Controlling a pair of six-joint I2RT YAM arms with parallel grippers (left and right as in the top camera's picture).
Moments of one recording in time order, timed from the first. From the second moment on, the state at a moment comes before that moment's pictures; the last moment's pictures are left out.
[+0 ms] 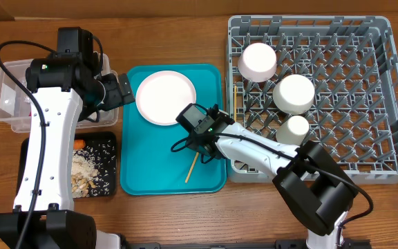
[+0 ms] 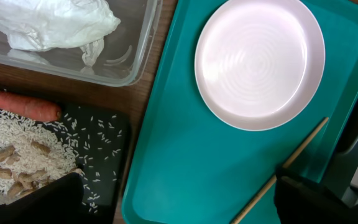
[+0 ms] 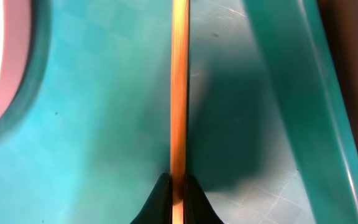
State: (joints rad) left arm 0.03 1.63 1.63 -1.29 0.05 -0.33; right arm 0.80 1.97 1.28 -0.60 0.09 1.17
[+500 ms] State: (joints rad) left arm 0.03 1.63 1.63 -1.29 0.05 -0.33; right arm 0.79 1.91 1.44 -0.73 0.09 0.89
